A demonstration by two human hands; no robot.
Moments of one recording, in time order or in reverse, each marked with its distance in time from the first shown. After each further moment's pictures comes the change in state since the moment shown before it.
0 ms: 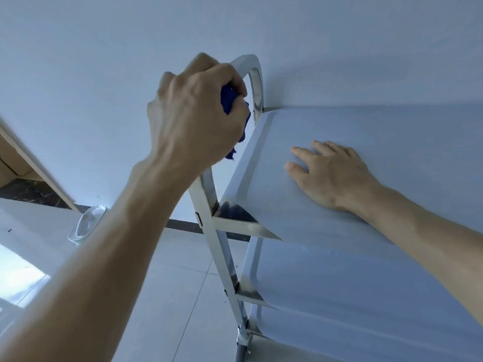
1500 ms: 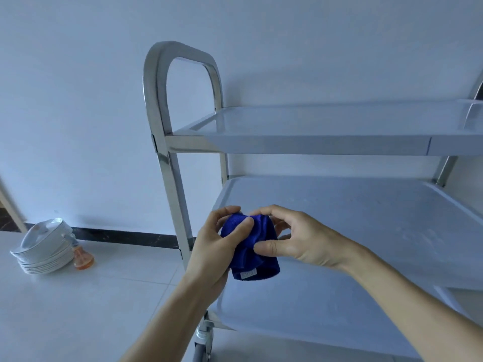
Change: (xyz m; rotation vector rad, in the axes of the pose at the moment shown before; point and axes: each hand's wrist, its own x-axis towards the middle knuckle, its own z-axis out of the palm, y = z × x) left_hand -0.287 0.058 0.090 -1.432 -0.373 -0.829; right_hand -0.178 0.057 0.135 0.855 -0.131 -0.324
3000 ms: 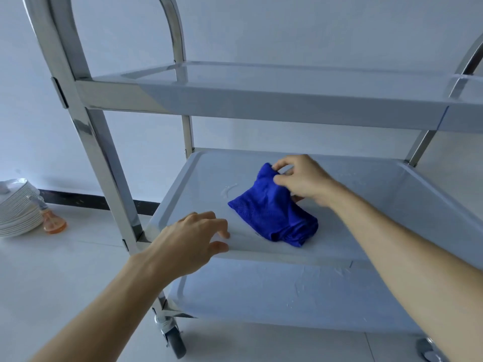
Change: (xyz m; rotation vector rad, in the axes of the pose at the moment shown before) left_hand 0.006 -0.022 -0.048 1.665 -0.410 0.223; right_hand 0.050 0.042 -0.032 -0.180 0.358 0.366
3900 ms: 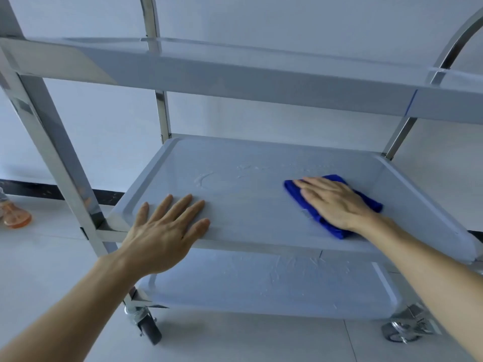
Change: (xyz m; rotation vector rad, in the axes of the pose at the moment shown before) left_hand 0.015 -0.030 0.041 -0.009 -0.051 -0.139; right_hand -0.022 0.111 -0.040 -0.705 -0.088 -0.084
